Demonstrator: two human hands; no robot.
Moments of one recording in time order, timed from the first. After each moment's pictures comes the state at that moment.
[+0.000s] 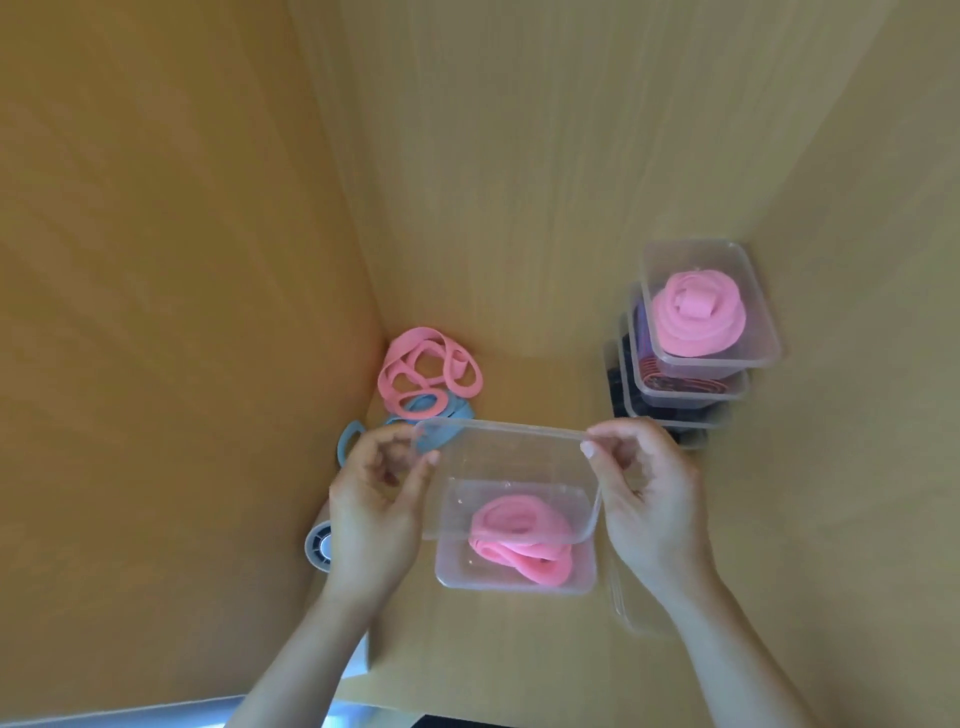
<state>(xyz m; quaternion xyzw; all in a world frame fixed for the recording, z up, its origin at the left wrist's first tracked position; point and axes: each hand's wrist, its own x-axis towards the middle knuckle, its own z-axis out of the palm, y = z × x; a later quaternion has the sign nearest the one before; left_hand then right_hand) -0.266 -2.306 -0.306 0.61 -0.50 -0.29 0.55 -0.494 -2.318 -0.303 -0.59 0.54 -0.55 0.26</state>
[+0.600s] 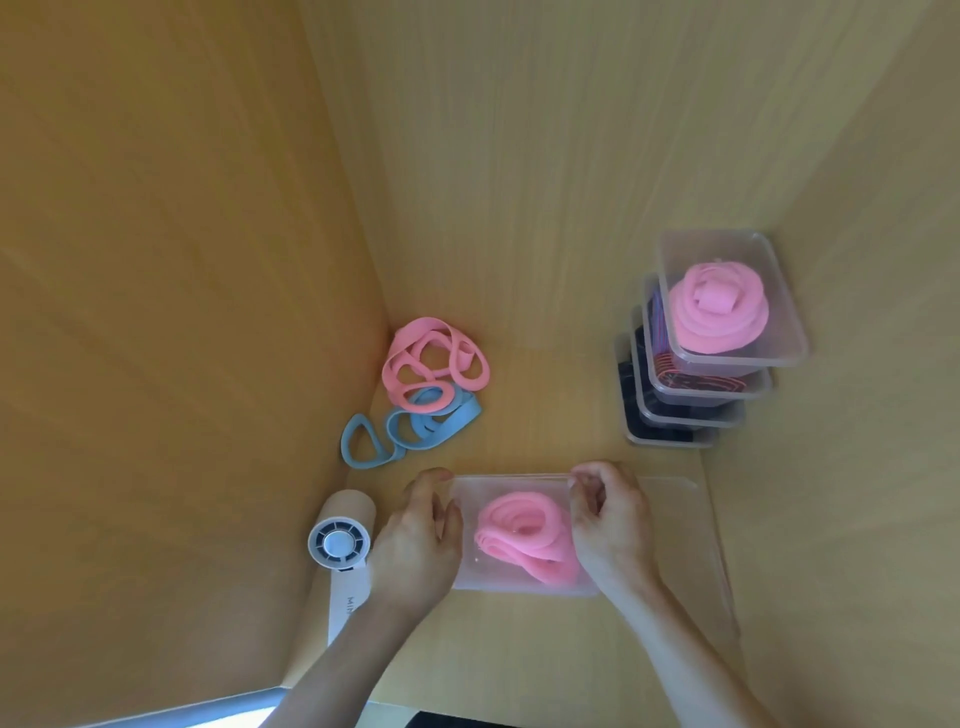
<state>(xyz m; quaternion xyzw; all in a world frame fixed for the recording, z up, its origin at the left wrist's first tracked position) -0.271 -2.298 -0.377 0.71 -0.59 -0.27 0.28 -0.481 -2.325 -0.393 -0.55 0.69 -0.40 0.26</state>
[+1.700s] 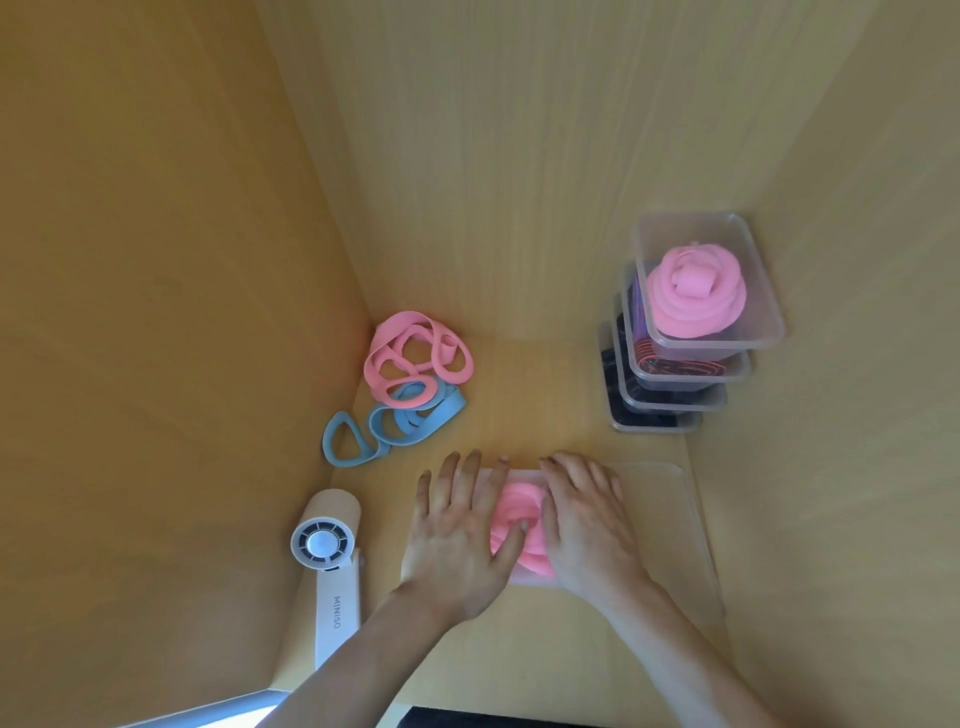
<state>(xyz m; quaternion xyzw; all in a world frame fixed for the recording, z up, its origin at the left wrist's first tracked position) -0.309 -2.303 -0.395 0.61 -0.78 -0.10 0.03 -0.485 -2.316 -0.400 -0.76 0.63 -0.17 0.06</state>
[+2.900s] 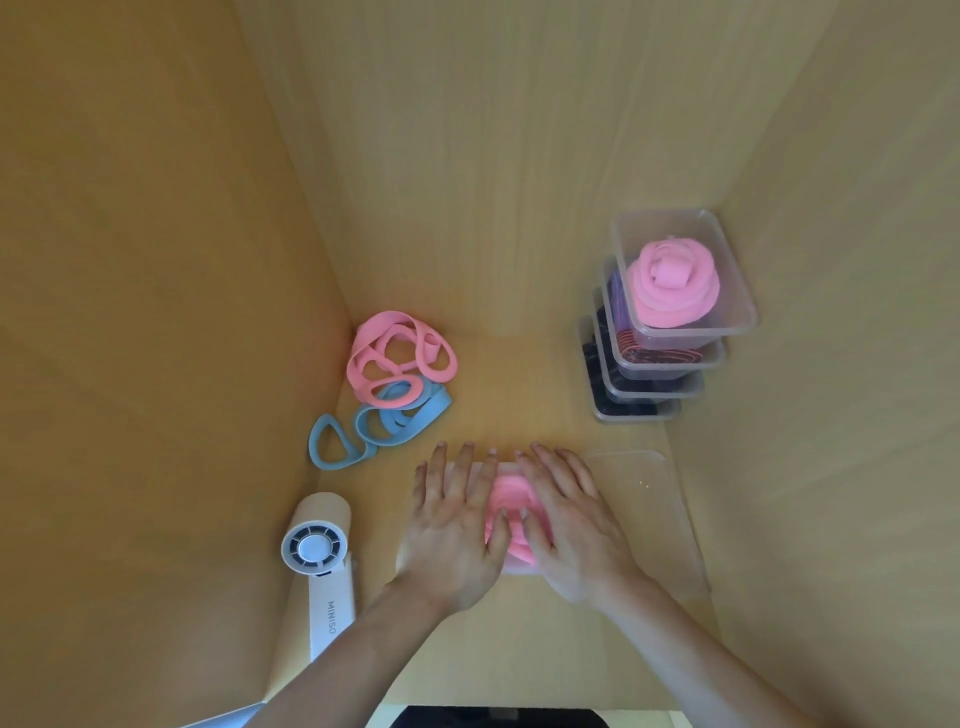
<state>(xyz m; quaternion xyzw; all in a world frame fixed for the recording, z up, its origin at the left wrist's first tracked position) -0.305 -2.309 -0.402 0.58 -0.80 -0.12 0.05 -0.490 -2.302 -0.404 -0.77 0.60 -0.13 0.19</state>
